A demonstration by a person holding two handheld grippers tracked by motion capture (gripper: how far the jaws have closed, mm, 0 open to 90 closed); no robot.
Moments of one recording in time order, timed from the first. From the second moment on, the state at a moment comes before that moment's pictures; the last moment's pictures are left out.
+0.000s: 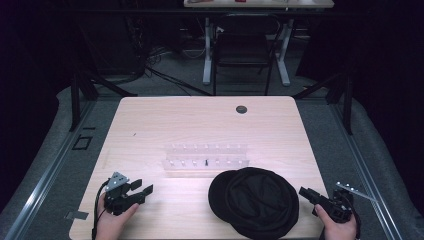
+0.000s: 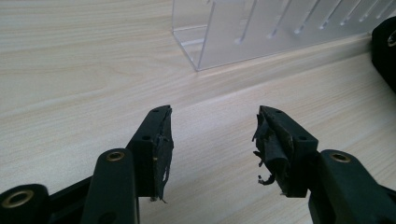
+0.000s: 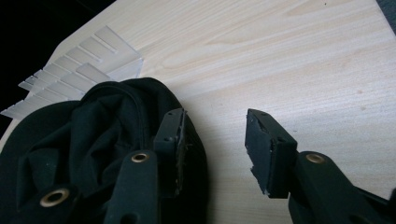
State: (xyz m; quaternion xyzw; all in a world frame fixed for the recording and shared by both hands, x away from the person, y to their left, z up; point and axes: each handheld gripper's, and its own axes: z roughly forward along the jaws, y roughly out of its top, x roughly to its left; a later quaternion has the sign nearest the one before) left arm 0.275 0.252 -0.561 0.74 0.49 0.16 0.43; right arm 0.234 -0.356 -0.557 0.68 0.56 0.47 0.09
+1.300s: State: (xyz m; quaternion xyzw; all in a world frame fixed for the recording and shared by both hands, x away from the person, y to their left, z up) left arm 0.274 0.250 -0.556 0.74 0.49 0.16 0.44; right arm 0.234 -0.339 -0.526 0.70 0.62 0.36 -0.01
